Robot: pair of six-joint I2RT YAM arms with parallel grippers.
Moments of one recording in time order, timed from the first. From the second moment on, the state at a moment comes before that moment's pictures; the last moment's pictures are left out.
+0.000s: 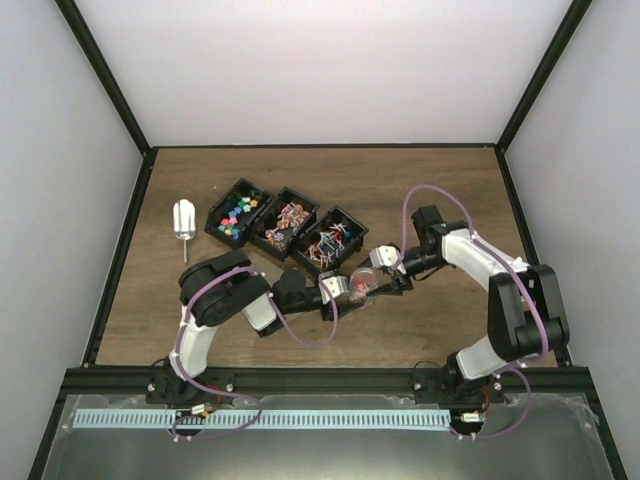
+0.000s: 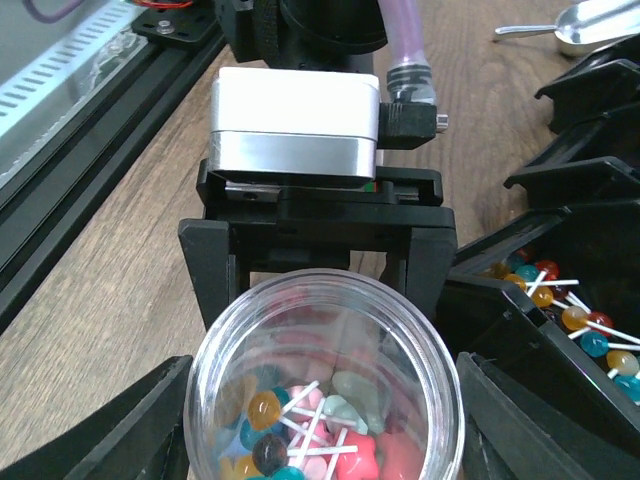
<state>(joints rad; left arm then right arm) -0.90 2.06 0.54 1.32 0.41 0.13 0.24 1.54 0.93 -0.89 -1.06 -1.66</state>
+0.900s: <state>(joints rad) -0.90 2.06 0.54 1.32 0.41 0.11 0.28 1.20 0.57 -0.32 -0.95 -0.97</state>
